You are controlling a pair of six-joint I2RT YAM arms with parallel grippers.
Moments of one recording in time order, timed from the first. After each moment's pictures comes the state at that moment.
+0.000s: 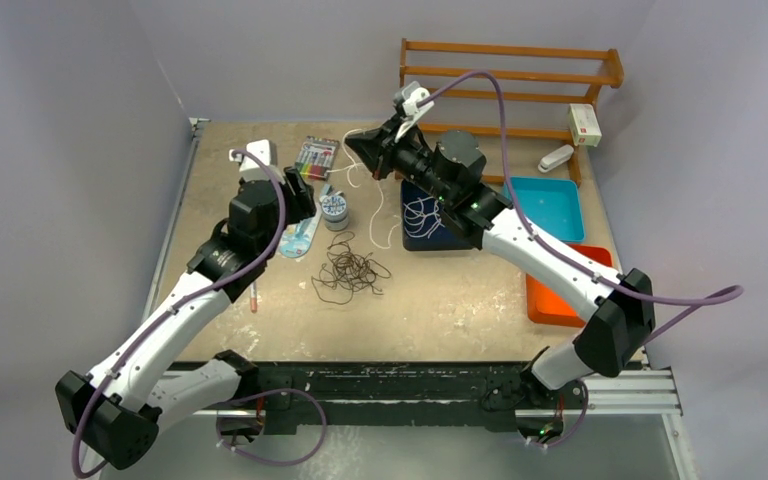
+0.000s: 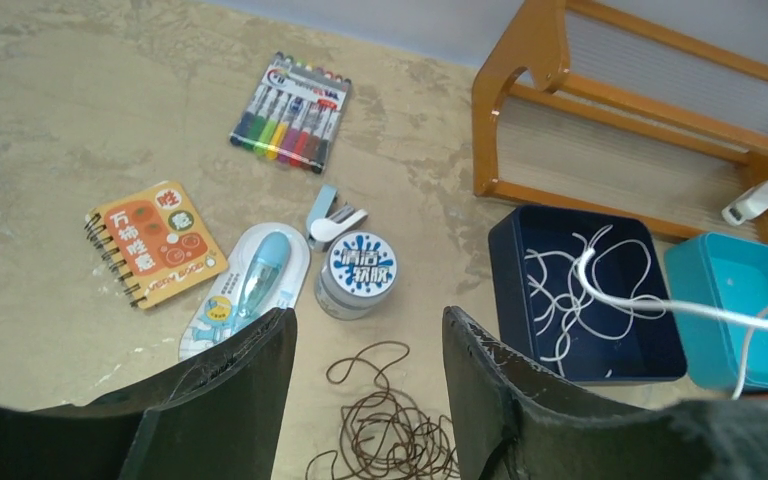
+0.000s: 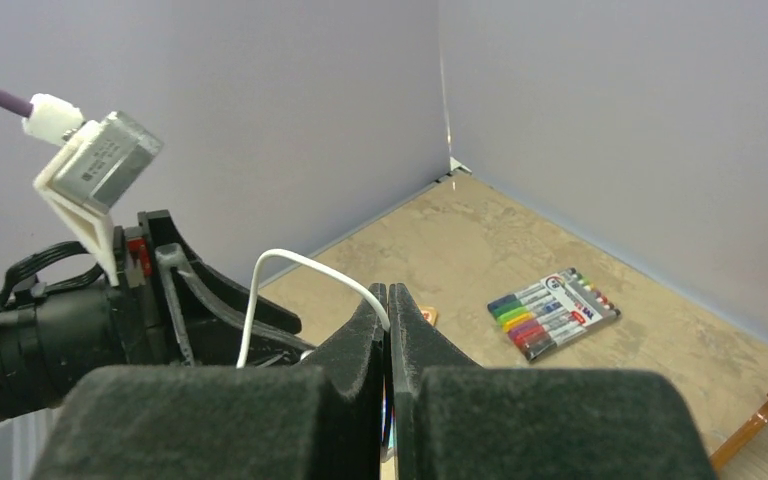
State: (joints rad) left arm -0.53 1.01 0.97 -0.26 -0.43 -0.44; right arm 0.74 1.50 1.38 0.29 -0.17 0.20
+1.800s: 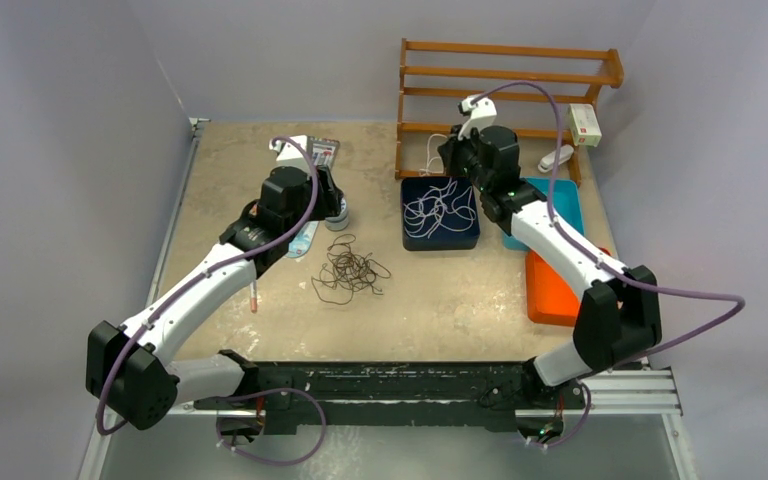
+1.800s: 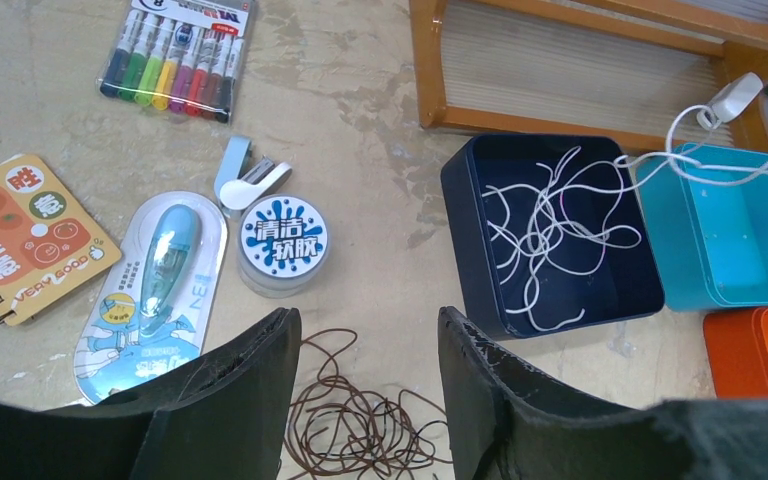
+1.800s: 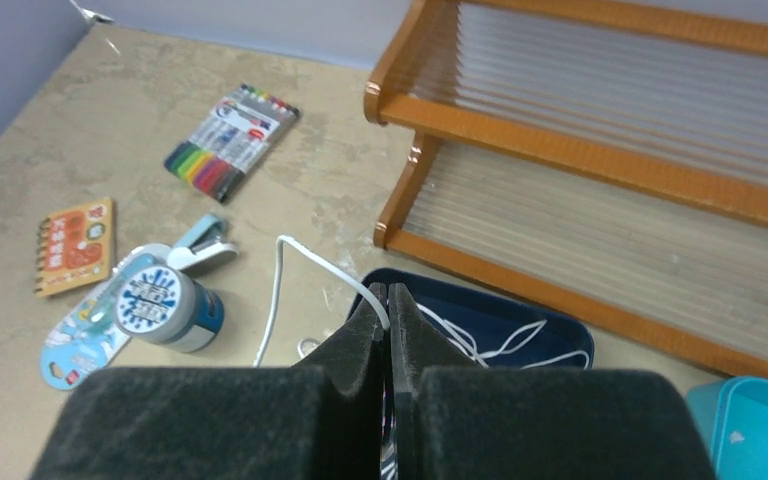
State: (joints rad) left arm -0.53 1.21 1.00 -0.19 -0.24 -0.45; right arm 0.39 1.49 1.20 0.07 0.01 0.15
